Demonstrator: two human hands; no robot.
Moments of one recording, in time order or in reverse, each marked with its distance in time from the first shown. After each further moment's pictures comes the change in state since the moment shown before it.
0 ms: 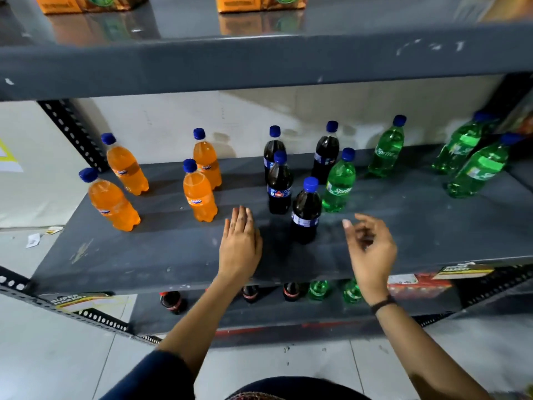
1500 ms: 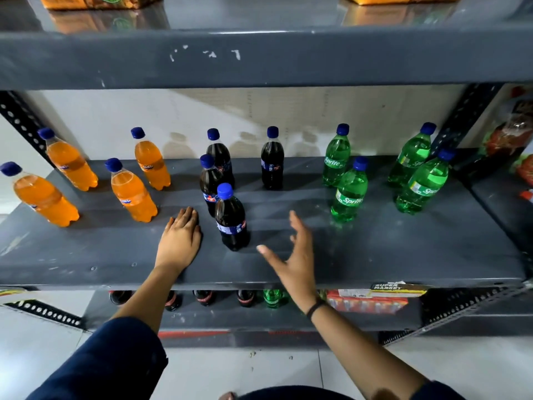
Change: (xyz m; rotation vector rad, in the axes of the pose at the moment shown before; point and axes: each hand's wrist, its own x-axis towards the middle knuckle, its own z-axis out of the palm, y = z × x) left_hand 0.031 0.016 0.028 0.064 0.011 -0.111; right_hand 0.026 0.049 -0.021 0.126 -0.404 0.035
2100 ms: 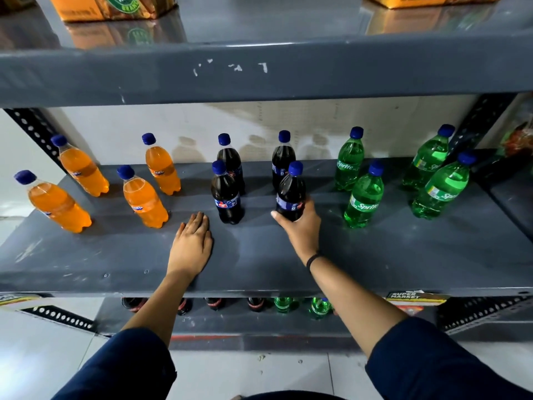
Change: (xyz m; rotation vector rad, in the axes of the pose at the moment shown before) left_hand 0.001 -0.004 0.002 -0.027 -0.006 -0.007; right_hand 0.085 0.002 0.026 0.066 0.088 0.174
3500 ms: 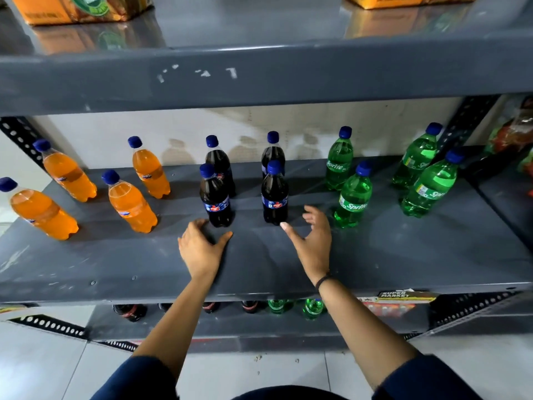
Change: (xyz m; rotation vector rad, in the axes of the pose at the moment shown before) left_hand -0.004 0.064 0.012 -0.414 0.309 -0.403; right_hand -0.019 0.020 -0.035 -0.118 0.090 -0.071
